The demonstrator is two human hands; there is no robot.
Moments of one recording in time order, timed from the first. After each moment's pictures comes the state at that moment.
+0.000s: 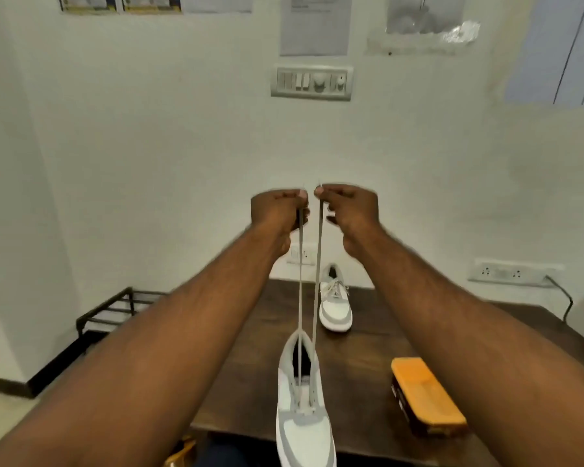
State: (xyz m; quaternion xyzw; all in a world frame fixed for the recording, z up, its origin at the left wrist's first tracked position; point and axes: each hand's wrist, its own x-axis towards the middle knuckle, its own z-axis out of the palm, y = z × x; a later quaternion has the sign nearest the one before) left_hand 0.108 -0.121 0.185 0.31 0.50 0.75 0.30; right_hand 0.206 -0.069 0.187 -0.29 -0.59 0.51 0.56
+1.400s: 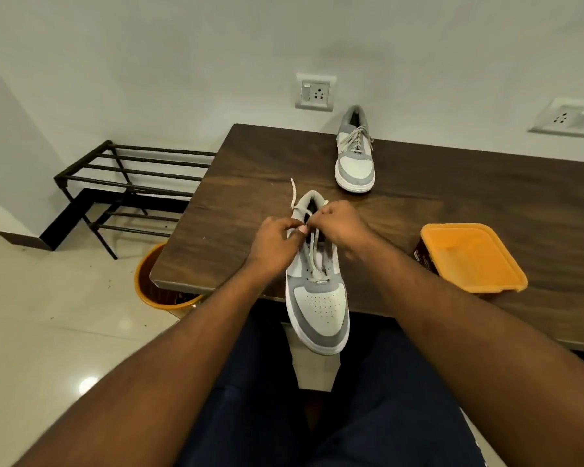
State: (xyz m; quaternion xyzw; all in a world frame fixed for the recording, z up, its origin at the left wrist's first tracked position) left_hand 0.077 -0.120 -0.133 0.48 0.73 0.42 0.25; right_hand 0.187 -0.044 -0.086 -0.53 -0.69 0.46 0.18
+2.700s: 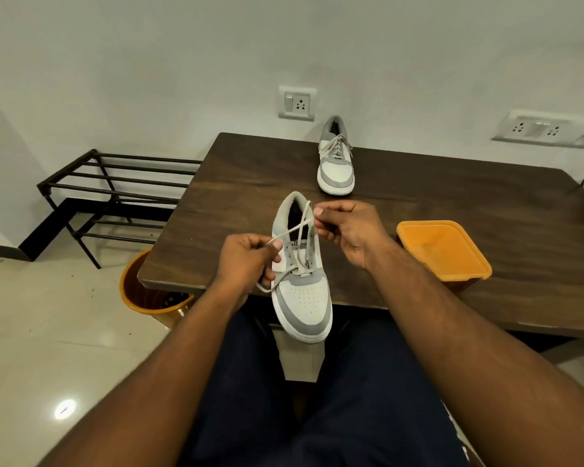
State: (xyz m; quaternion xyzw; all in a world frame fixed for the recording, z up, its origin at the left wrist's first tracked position) left_hand 0.100 -0.181 -0.107 0.30 0.66 0.57 0.39; right_hand 0.237 -0.069 -0.063 -0.43 -0.47 0.68 0.36
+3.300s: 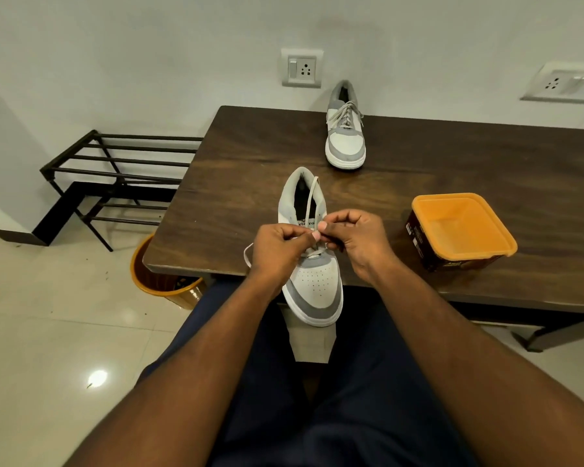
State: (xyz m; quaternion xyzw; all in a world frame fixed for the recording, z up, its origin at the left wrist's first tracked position) left_hand 0.128 -0.158 -0.137 0.32 0.64 0.58 0.39; right_hand 0.248 -0.082 -0.120 -0.44 -0.49 0.67 0.35
